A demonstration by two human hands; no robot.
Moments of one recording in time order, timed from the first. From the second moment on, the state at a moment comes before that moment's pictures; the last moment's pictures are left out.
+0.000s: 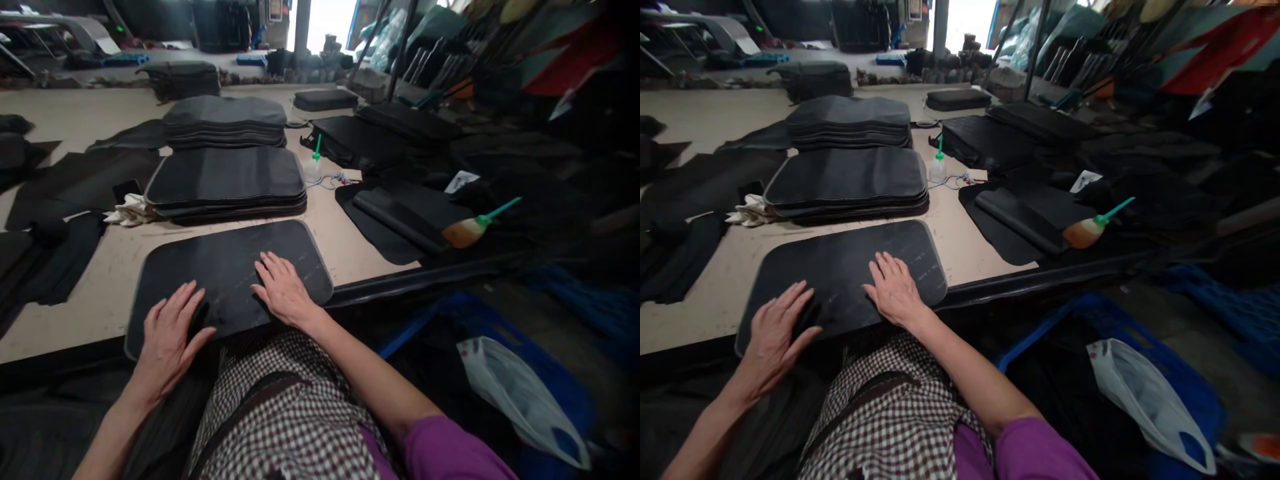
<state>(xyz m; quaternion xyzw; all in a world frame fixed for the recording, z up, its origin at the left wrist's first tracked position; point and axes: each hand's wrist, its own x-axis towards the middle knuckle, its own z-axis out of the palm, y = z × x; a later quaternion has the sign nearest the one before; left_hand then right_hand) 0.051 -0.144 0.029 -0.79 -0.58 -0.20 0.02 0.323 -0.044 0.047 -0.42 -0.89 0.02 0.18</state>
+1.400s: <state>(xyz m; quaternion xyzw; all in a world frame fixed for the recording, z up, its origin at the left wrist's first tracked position) 0.051 -0.068 0.028 -0.75 -0.65 -0.04 0.06 0.335 -0.003 0.058 -0.52 -0.84 -0.02 0.12</state>
